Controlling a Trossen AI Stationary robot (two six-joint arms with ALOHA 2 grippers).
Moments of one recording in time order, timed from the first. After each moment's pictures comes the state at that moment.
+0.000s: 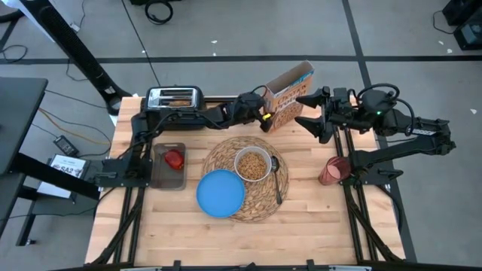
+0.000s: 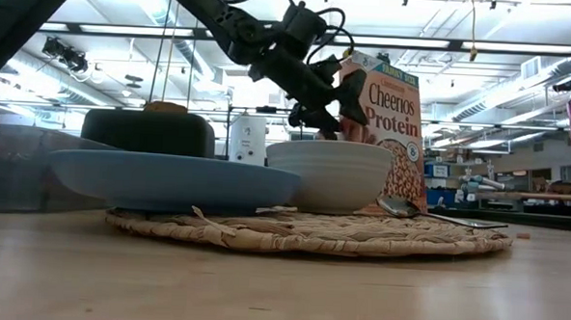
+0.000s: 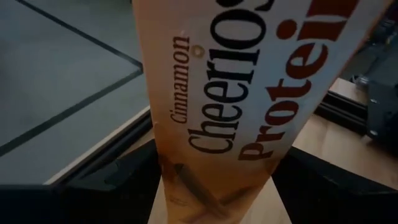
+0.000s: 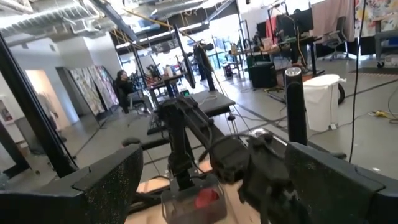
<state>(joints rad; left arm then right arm) 0.32 2.05 1.50 0.19 -0.21 -0.22 -0.05 0.82 1.06 -0.15 0.14 0.25</state>
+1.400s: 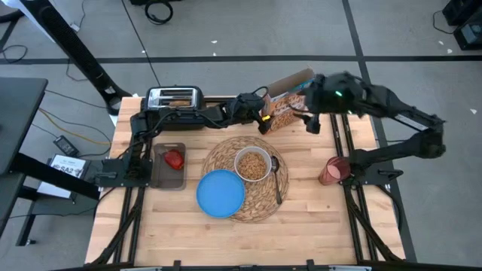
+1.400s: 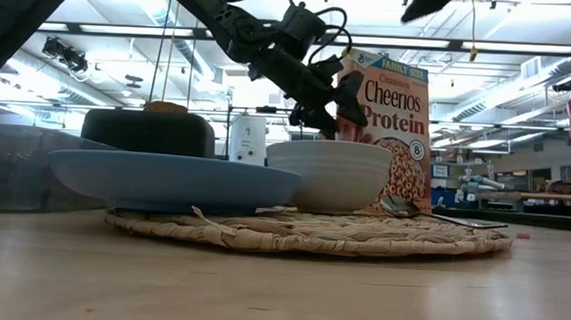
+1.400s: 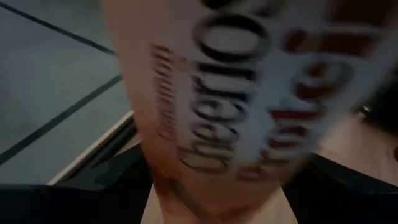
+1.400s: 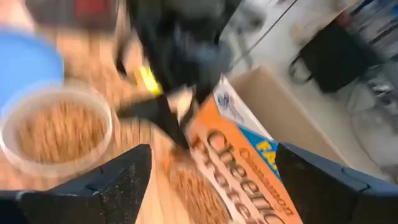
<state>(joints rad) 0.32 2.04 1.50 0.14 -0.15 -0.14 -0.32 1.07 1.38 -0.91 0.15 -0.33</state>
